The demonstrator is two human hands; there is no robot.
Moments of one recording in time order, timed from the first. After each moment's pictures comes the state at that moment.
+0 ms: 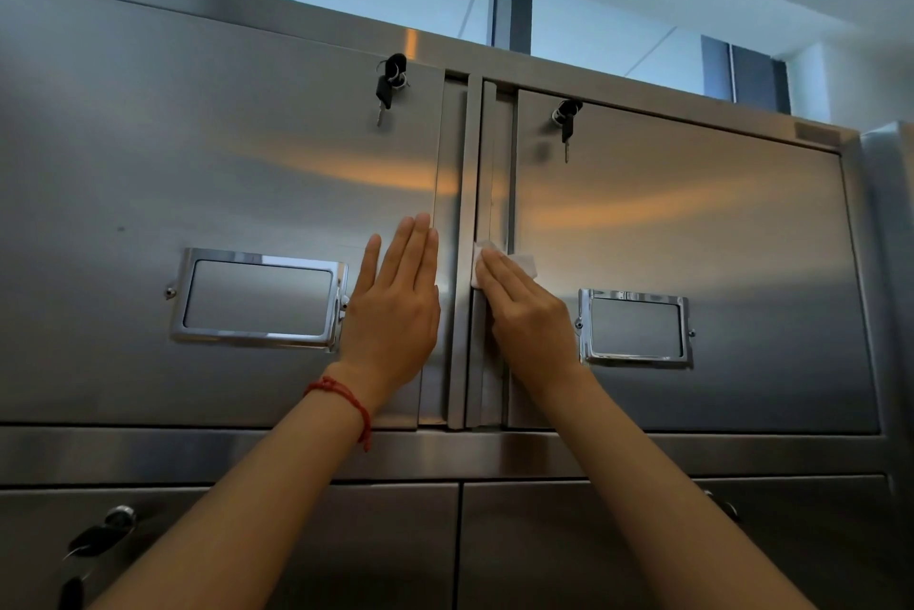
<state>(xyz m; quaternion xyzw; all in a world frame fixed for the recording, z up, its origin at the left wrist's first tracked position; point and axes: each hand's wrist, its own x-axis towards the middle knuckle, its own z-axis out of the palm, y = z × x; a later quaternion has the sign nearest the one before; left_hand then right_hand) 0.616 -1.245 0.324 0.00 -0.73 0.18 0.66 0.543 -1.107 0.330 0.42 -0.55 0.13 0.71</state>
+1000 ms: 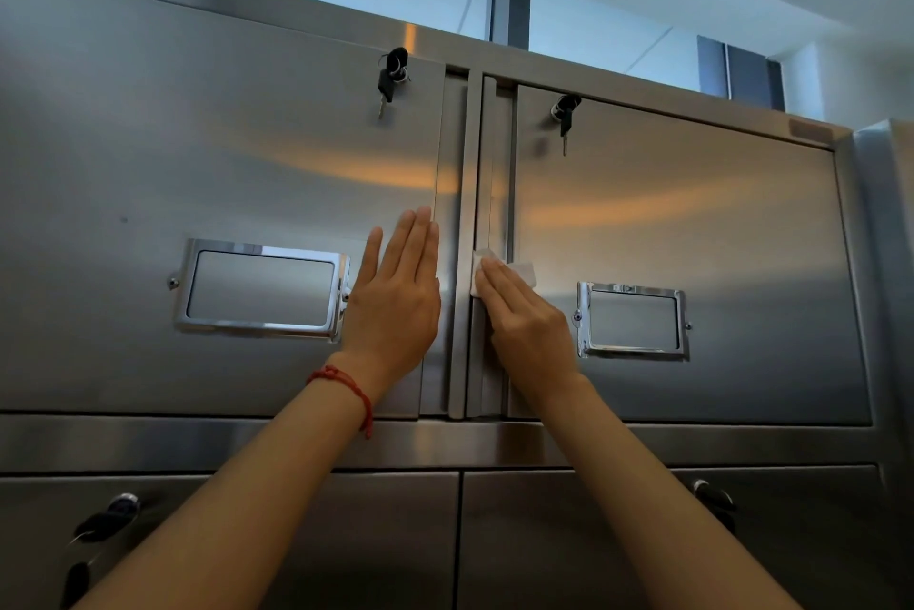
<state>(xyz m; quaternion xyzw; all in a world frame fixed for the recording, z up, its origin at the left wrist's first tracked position) 0.612 -1.249 0.323 0.01 -0.73 0.19 0.66 0.544 -1.107 0.313 0.41 -0.54 0.12 0.72</state>
